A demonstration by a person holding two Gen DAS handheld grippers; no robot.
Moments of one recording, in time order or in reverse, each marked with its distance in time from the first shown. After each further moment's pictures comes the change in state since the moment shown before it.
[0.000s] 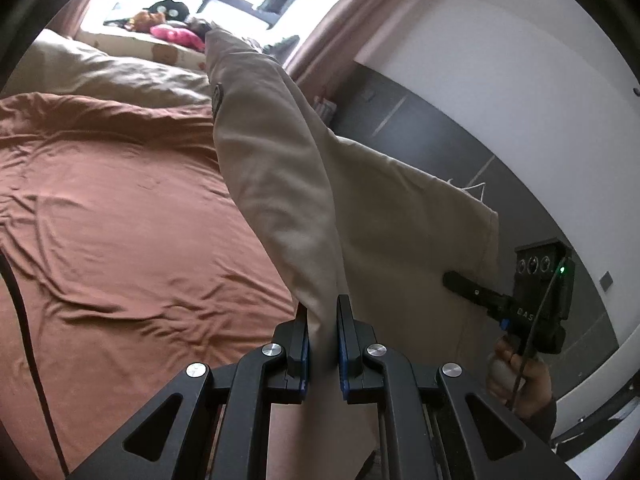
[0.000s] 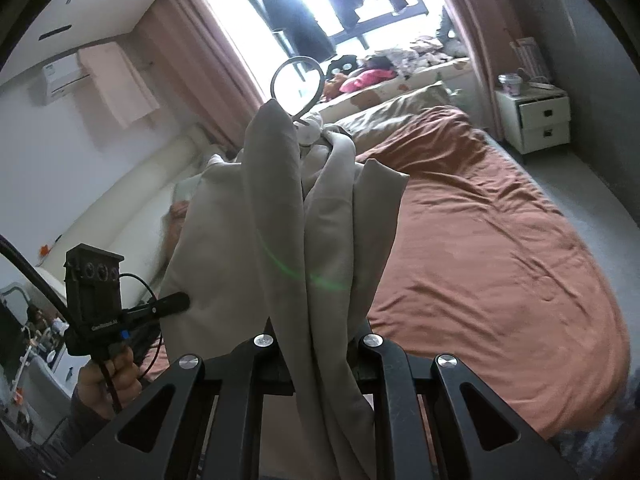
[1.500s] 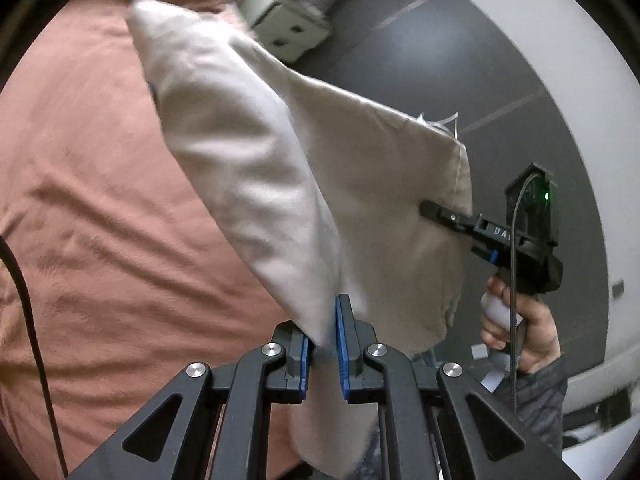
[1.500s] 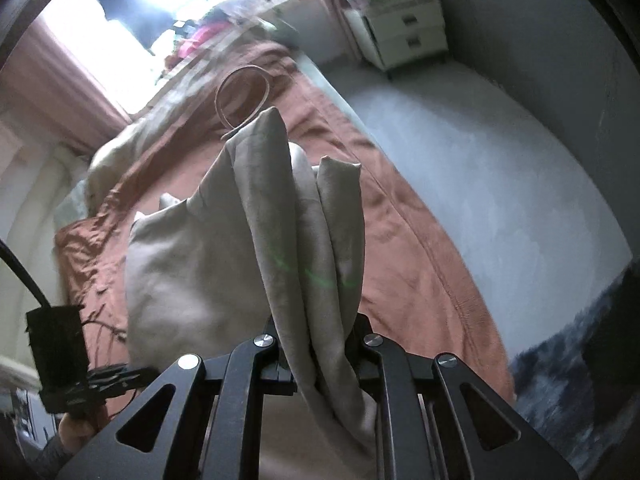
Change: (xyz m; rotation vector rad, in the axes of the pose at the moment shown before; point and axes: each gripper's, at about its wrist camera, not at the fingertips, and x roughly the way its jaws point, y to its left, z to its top) left arm 0.361 0.001 -0.038 -0.162 0.403 -0.057; right arm 0.080 -0.143 0.039 0.310 0.268 -0.333
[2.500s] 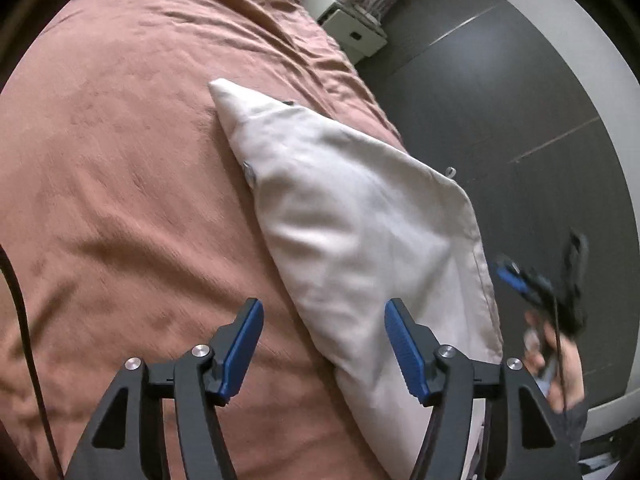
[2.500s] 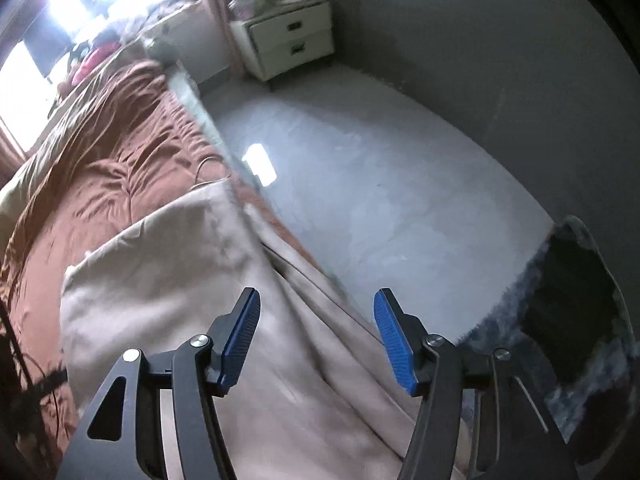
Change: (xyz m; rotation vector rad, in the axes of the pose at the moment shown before) left arm 0.000 0.089 0.038 -0.051 -0.014 0.123; right arm -0.025 0.019 -0.024 0.162 -0.125 -0.342
